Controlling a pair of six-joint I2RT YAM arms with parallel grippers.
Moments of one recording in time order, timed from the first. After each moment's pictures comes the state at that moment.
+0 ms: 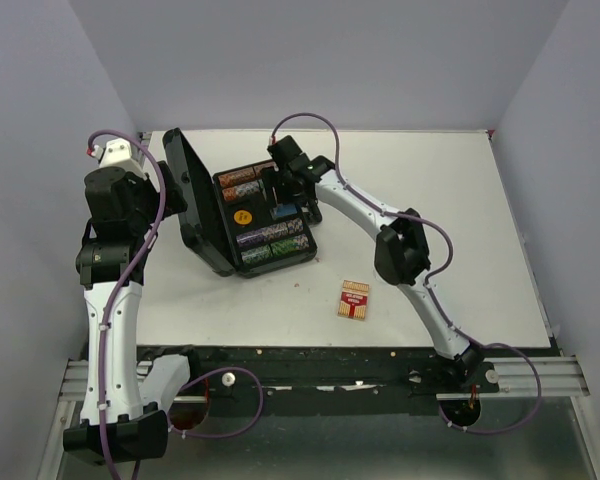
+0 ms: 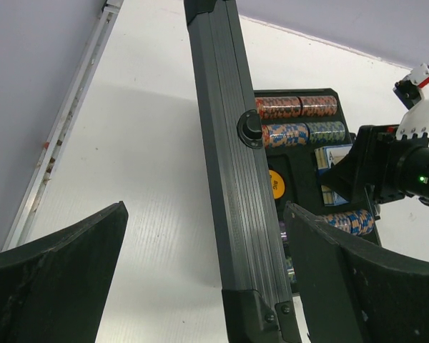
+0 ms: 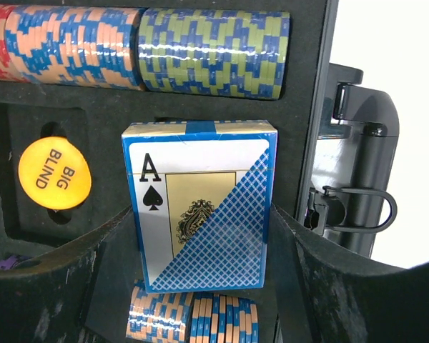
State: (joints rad) left arm 0.11 0.93 1.20 -0.63 0.02 -0.22; right arm 0.73 2.49 2.37 -0.76 0.06 0.34
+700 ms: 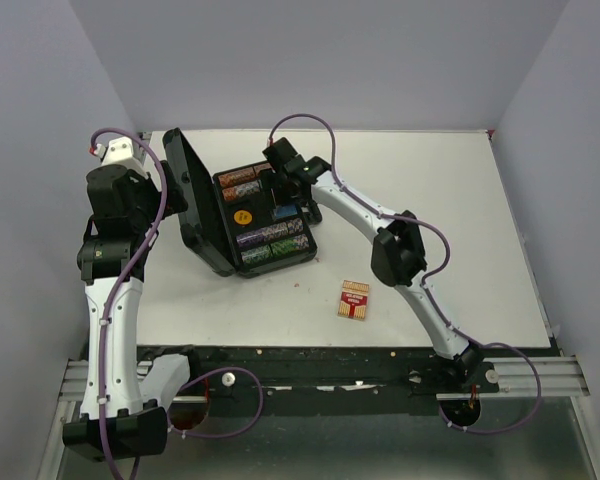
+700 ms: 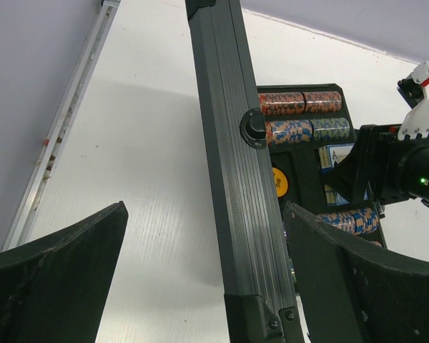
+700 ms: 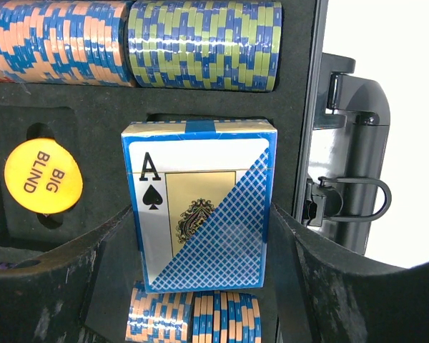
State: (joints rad) left arm 0.11 0.94 1.20 -0.63 0.01 -0.21; right arm 0.75 2.52 2.42 -0.83 0.13 0.34
